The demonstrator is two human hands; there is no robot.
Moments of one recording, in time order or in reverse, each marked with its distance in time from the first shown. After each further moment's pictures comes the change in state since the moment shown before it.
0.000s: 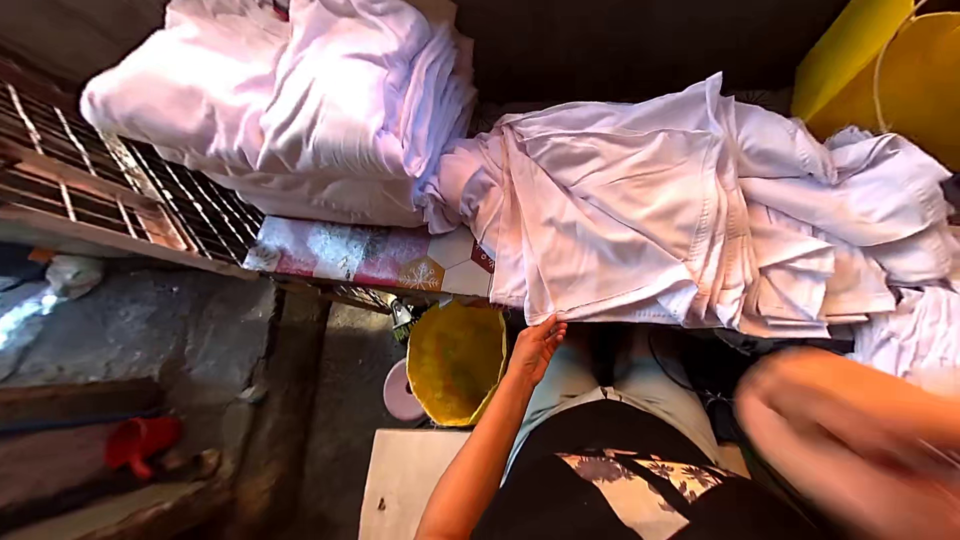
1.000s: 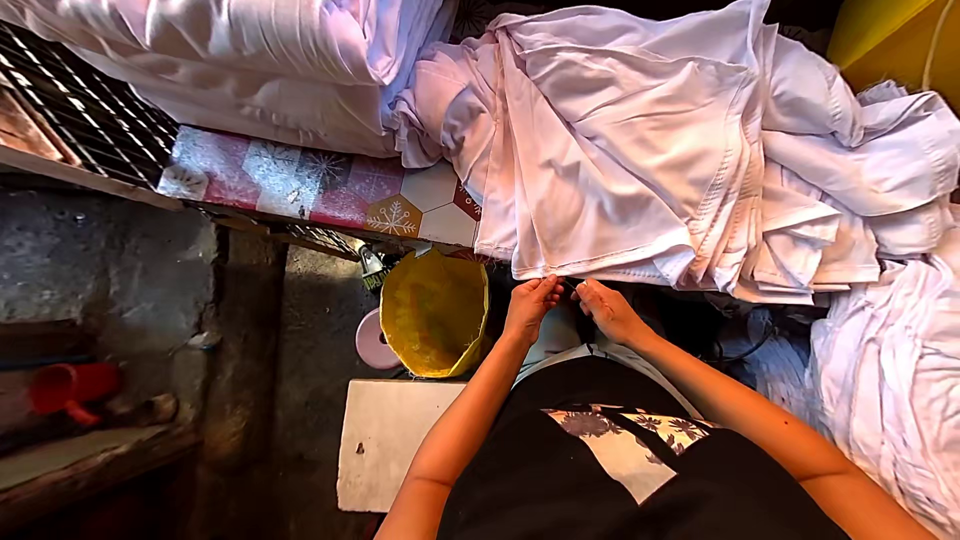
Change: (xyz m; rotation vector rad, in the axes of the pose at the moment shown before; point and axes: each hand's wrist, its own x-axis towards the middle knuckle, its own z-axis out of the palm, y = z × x) left_hand 0.007 -0.016 -0.002 0.222 -0.058 0.076; right_hand -0.006 0.199 0.092 -0.162 -0.441 0.611
